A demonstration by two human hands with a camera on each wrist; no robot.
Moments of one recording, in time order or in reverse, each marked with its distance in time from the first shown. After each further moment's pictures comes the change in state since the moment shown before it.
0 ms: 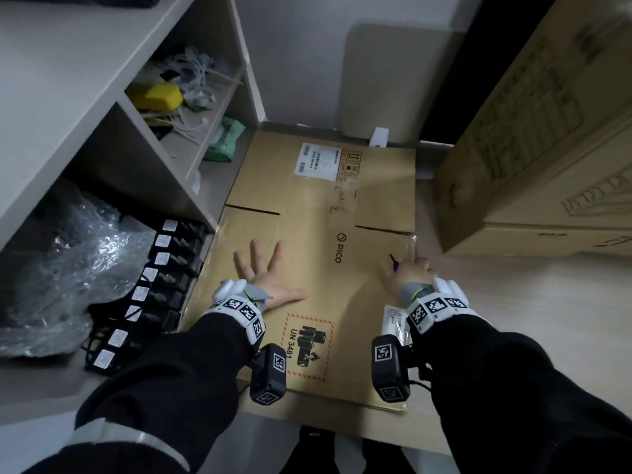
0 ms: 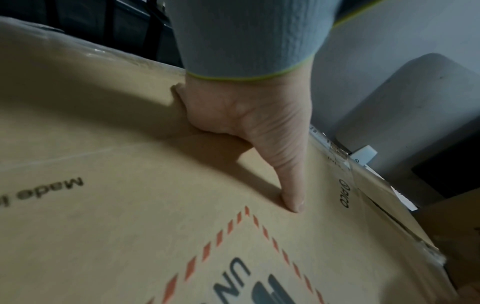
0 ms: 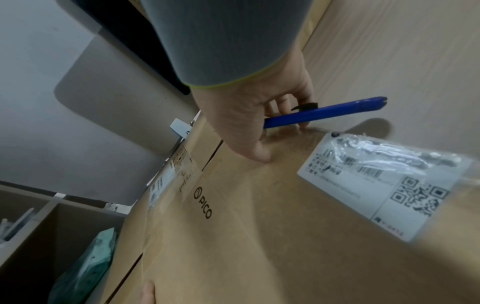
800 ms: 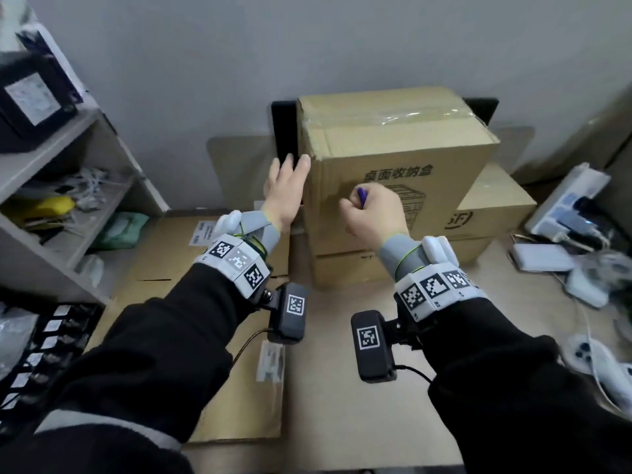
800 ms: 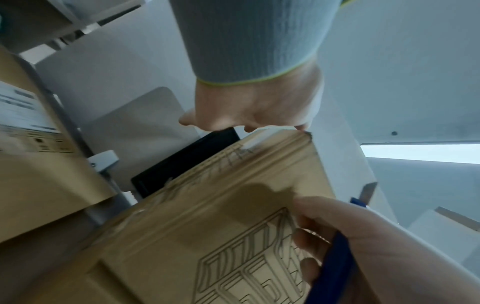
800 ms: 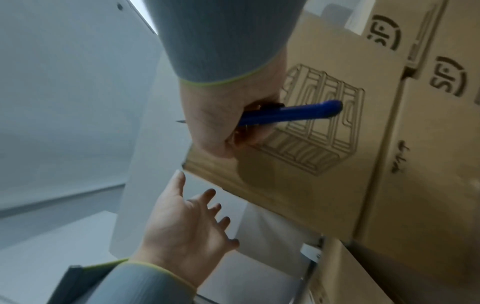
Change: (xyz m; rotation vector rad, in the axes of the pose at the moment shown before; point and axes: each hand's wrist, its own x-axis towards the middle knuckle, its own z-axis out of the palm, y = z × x) left_hand -0.136 0.334 -0.100 -0.690 0.408 0.638; right_hand -0.053 0.169 -0.204 0.717 0.640 -0.603
